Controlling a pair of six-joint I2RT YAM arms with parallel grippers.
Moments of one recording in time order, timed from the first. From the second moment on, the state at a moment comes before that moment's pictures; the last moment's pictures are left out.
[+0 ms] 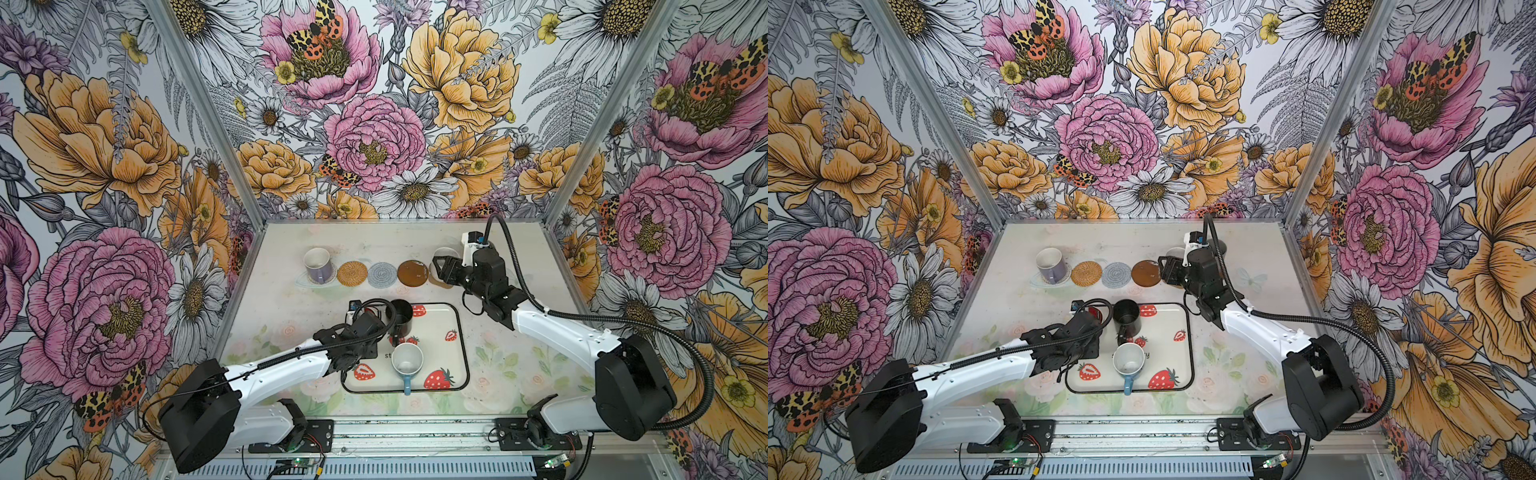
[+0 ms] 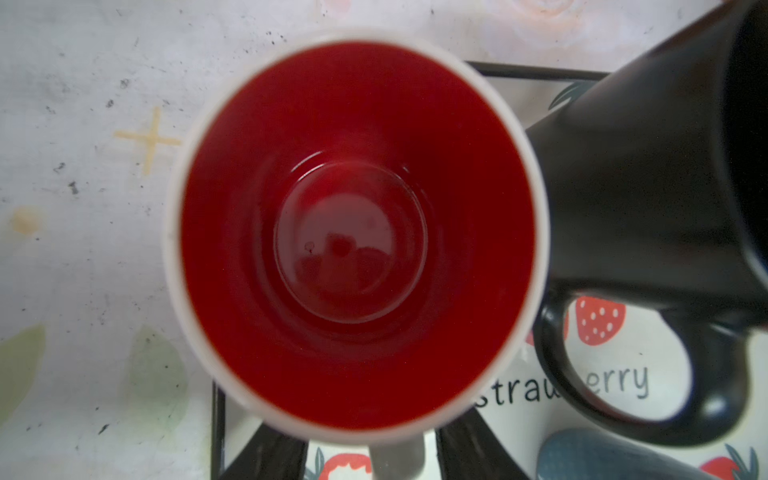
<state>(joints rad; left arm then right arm) -0.85 1.24 0.62 -0.47 -0.32 -0.81 0.47 1.41 0.88 0.14 -0.06 0.61</state>
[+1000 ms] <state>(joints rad) -0.84 1.27 0.62 -0.46 -0.32 -0.80 0.47 1.42 0.89 0.14 -0.08 0.60</state>
